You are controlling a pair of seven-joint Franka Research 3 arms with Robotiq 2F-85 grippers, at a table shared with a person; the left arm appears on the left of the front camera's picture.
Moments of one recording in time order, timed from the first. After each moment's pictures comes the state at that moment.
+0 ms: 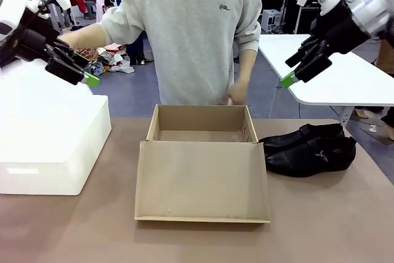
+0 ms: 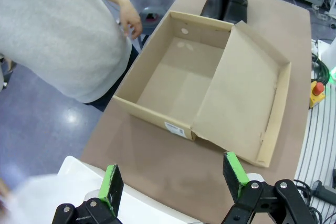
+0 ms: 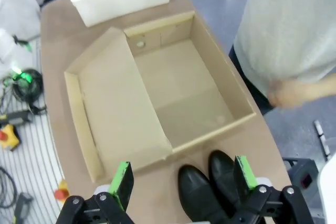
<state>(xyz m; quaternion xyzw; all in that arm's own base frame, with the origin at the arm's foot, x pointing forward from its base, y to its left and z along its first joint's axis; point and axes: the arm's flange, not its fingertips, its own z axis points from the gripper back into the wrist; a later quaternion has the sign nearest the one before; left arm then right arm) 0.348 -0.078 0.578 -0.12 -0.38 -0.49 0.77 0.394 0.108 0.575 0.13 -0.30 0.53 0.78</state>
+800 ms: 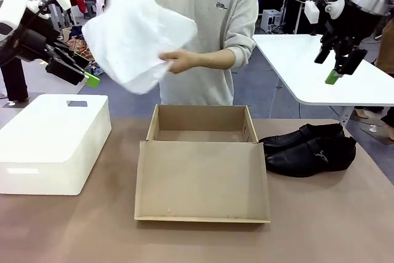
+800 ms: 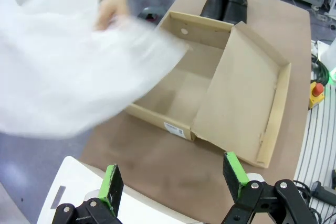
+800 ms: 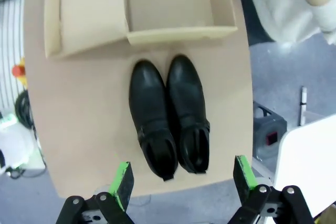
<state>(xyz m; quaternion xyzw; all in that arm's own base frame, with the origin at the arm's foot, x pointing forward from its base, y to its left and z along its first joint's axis) 0.349 -0.079 0.577 -0.12 -0.38 -0.49 0.77 0.475 0.042 0.579 -0.01 -0.13 0.68 0.72</state>
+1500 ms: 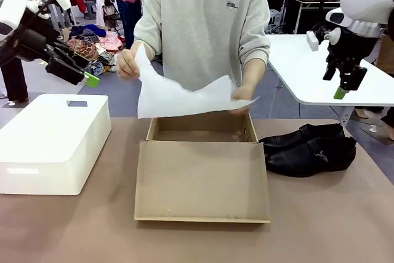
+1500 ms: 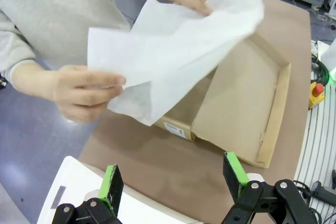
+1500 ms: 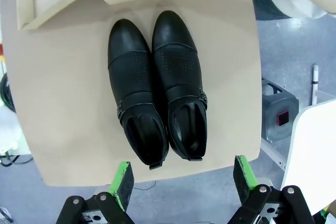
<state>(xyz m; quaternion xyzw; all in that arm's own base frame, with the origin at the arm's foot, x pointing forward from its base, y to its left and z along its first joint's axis) 0.349 -0.078 0.577 -0.12 -0.38 -0.49 0.77 0.516 0.009 0.522 -0.03 -0.08 0.66 0.74</state>
